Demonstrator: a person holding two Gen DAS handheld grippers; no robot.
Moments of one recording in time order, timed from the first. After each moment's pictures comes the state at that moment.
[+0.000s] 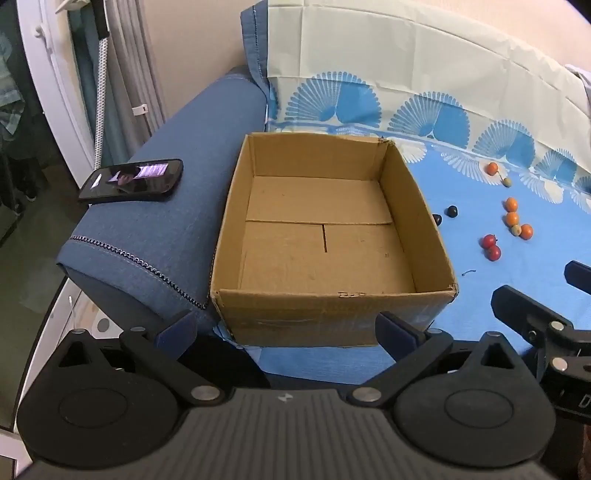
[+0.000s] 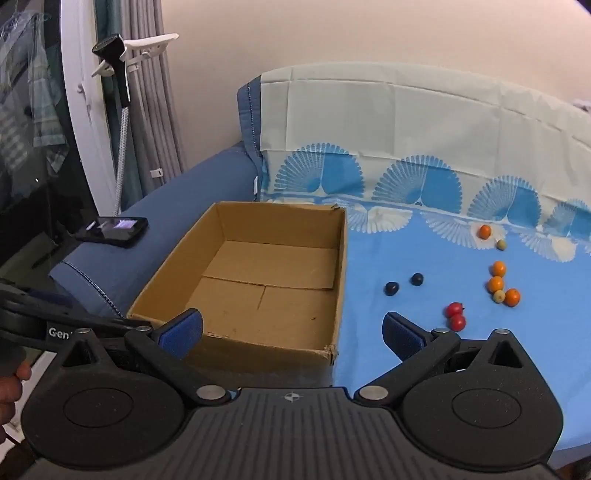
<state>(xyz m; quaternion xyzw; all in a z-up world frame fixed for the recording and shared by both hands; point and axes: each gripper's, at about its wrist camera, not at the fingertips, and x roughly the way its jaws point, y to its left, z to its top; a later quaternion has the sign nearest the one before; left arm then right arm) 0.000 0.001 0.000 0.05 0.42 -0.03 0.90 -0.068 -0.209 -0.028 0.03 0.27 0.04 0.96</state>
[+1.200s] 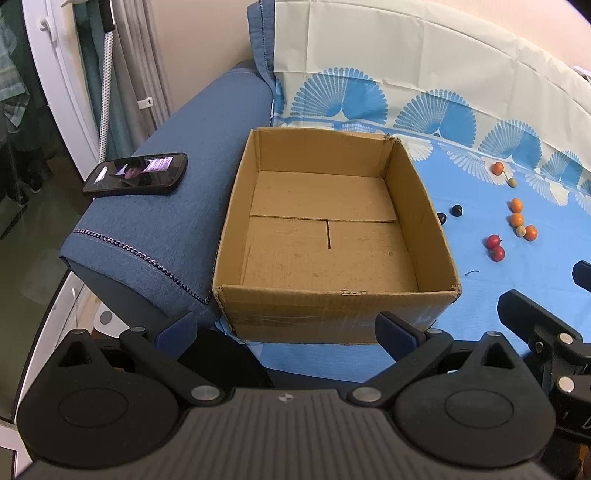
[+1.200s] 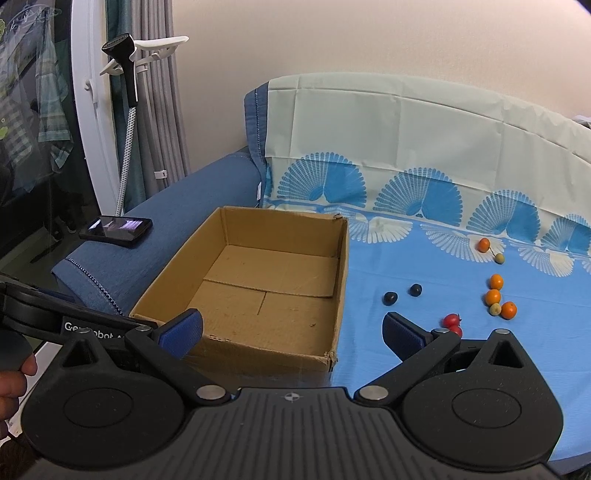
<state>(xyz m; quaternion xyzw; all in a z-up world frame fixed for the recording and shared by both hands) 0.002 0.001 -0.002 0.04 0.44 -0.02 0.90 -0.069 -0.210 -0.027 0.02 0.27 0.05 0.96</state>
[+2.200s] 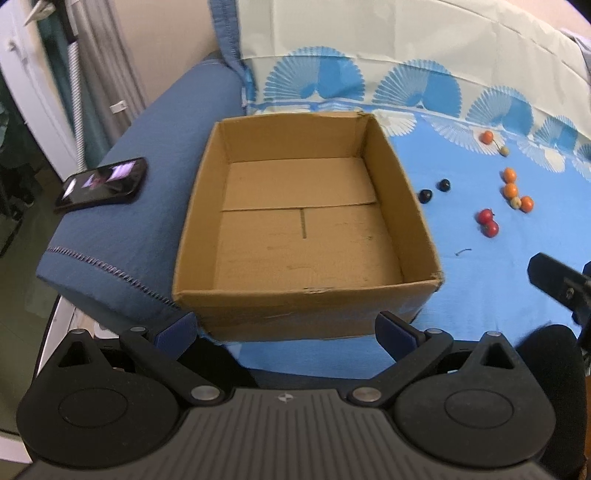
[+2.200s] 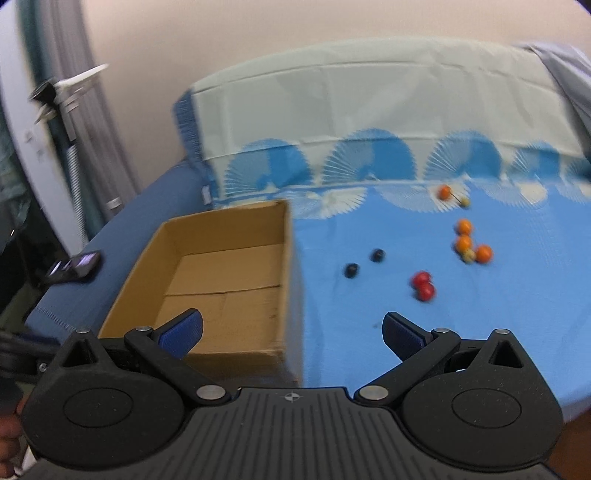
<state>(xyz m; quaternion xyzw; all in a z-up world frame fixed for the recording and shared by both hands) 0.021 -0.048 -0.011 0.08 0.47 -0.05 0.88 -0.061 -0.282 -0.049 0.14 0.28 -0.02 0.95</state>
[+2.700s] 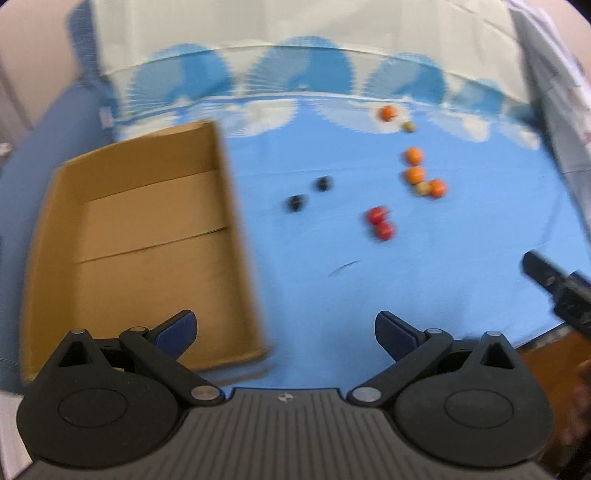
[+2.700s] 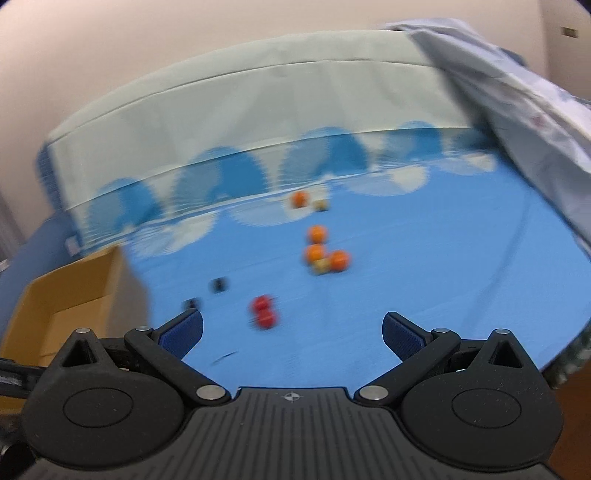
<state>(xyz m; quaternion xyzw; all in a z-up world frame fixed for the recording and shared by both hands) 0.082 -0.214 -0.028 0.10 0.47 -0.18 0.86 -0.059 -0.442 -0.087 0.17 0.27 -0.19 0.93</state>
